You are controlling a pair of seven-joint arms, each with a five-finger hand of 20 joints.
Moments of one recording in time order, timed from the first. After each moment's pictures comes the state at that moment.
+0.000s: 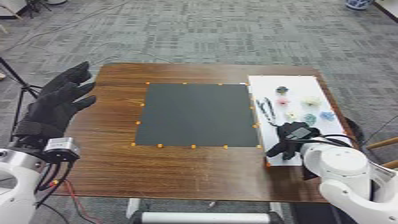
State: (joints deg) left arm 126.8 -53.1 -112.7 -129.0 47.8 0.7 0.0; right arm -85.0 -27.5 55.2 -120.0 -123.9 -25.5 36.6
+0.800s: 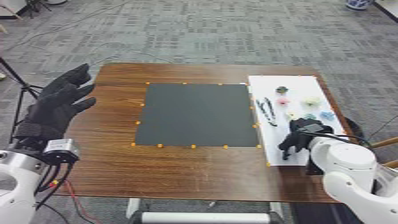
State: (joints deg) left arm 127.3 -53.5 -112.9 -129.0 47.7 0.7 -0.1; right arm -89.7 -31.6 62.8 -117.2 -120.8 -23.2 41.6
